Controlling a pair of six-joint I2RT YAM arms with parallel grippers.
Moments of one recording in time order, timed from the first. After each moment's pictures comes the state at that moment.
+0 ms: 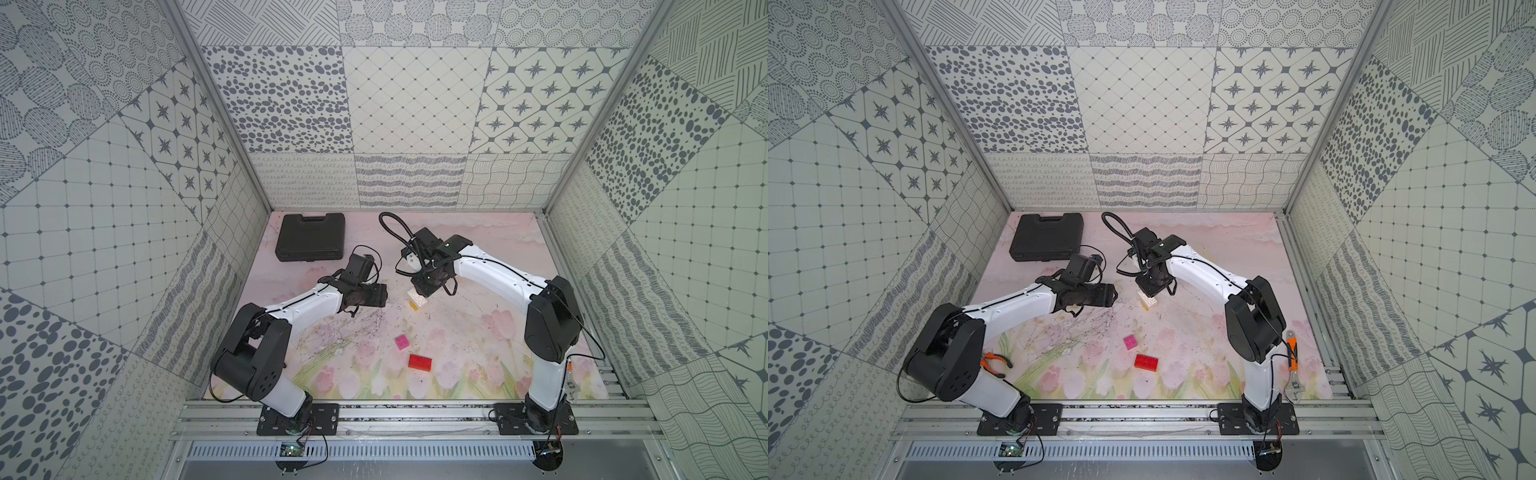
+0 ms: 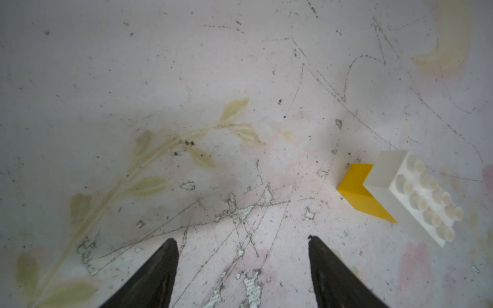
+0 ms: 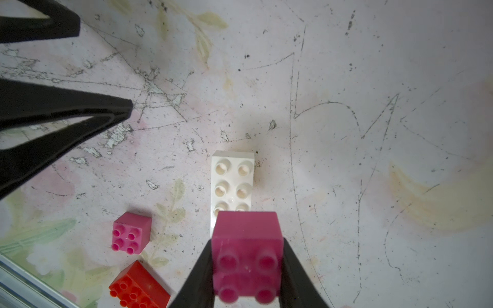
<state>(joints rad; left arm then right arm) -0.50 1.55 0.89 -0.31 0.10 -0.34 0.72 1.91 1.64 -1.02 -0.01 -0.01</state>
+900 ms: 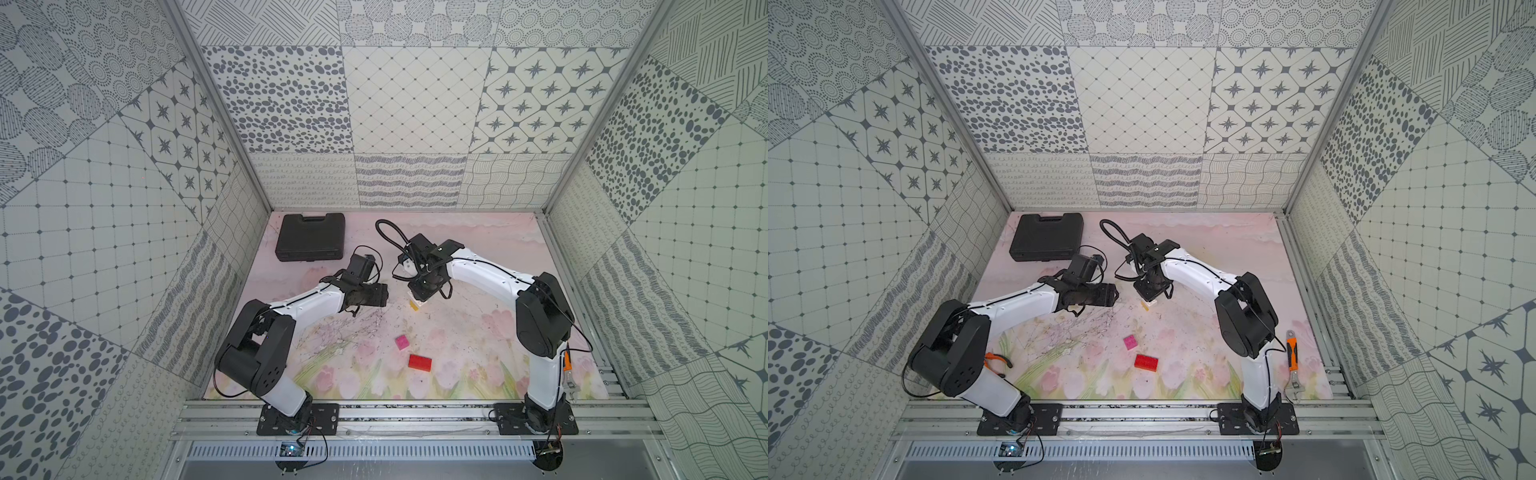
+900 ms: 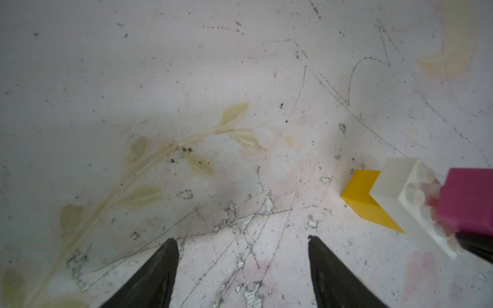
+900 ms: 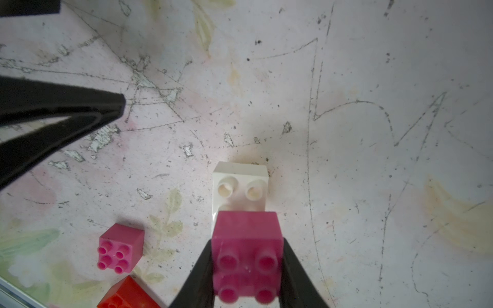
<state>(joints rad) -0.50 1.58 0.89 -0.28 0.10 -0.34 0.73 1.97 1.61 -0.97 -0.03 -0.02</state>
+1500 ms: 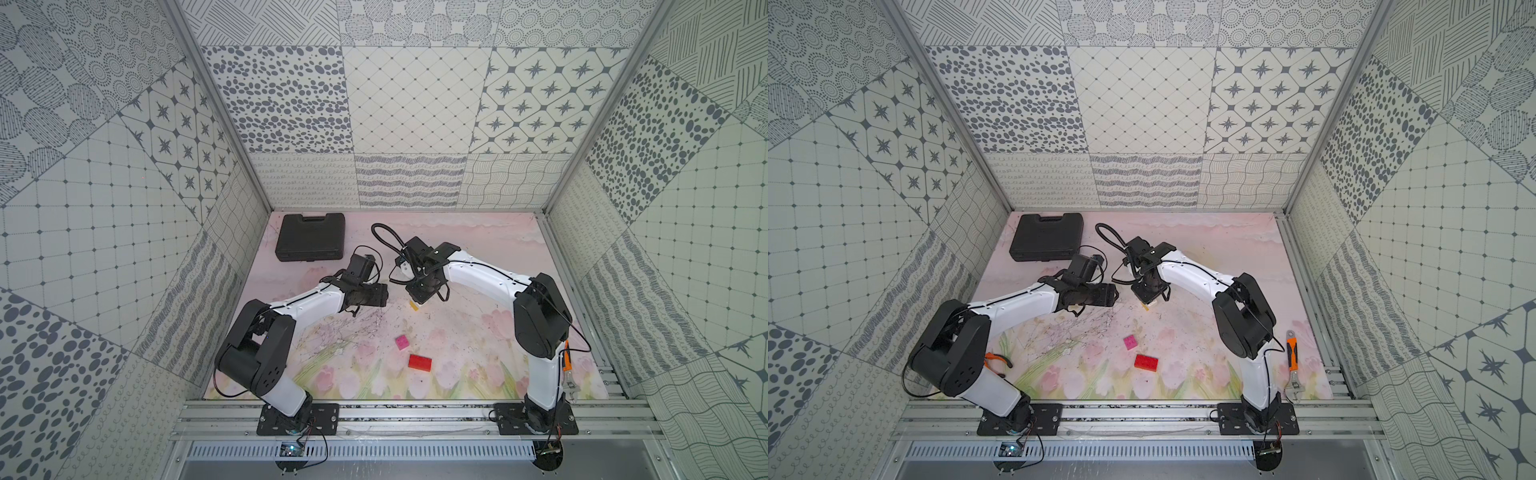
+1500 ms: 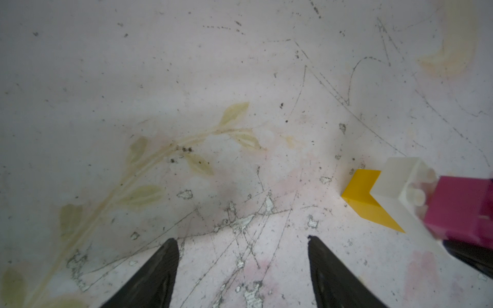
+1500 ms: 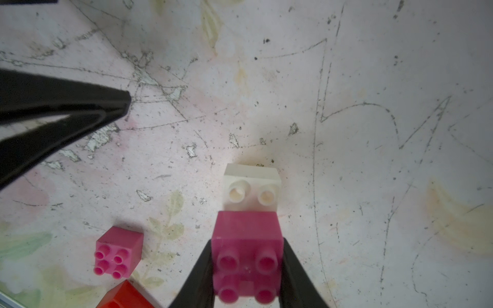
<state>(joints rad) -0.50 1.58 0.89 -0.28 0.10 -0.34 0.76 1.97 1.61 -0.97 0.01 -0.01</state>
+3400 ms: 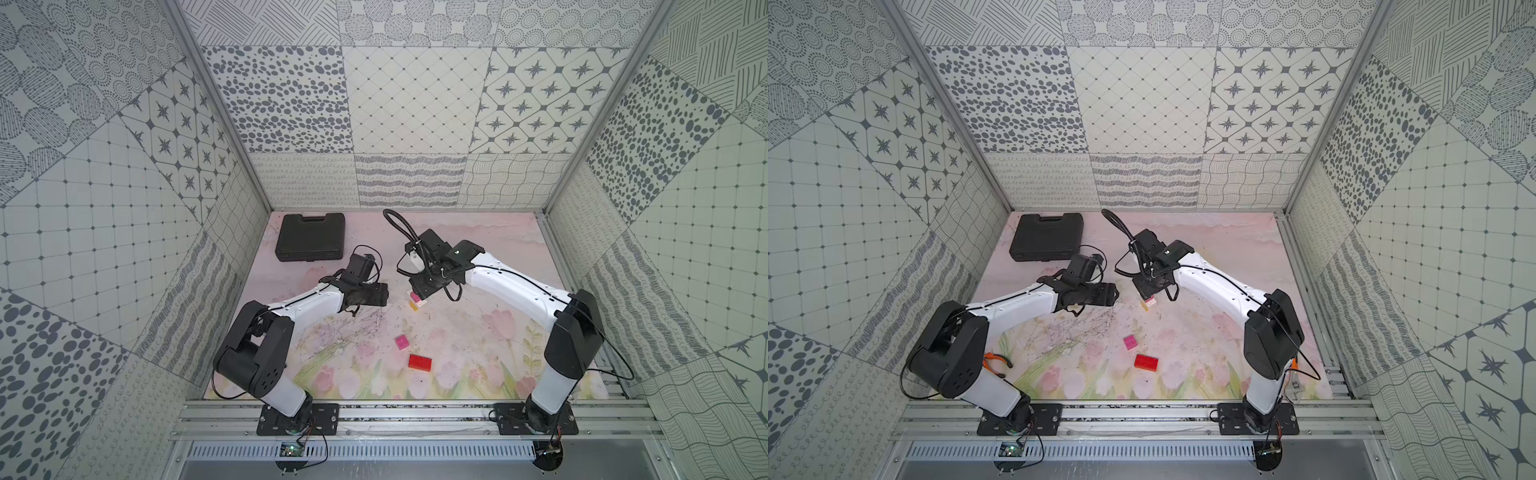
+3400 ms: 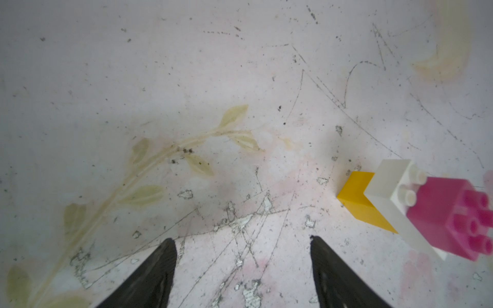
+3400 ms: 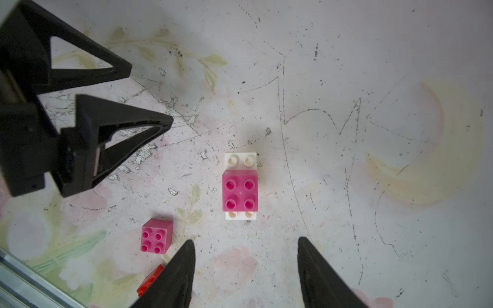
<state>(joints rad) -0.50 1.57 0.89 -0.29 0.09 -0.34 0.78 1.74 1.54 -0.95 0.07 0.13</state>
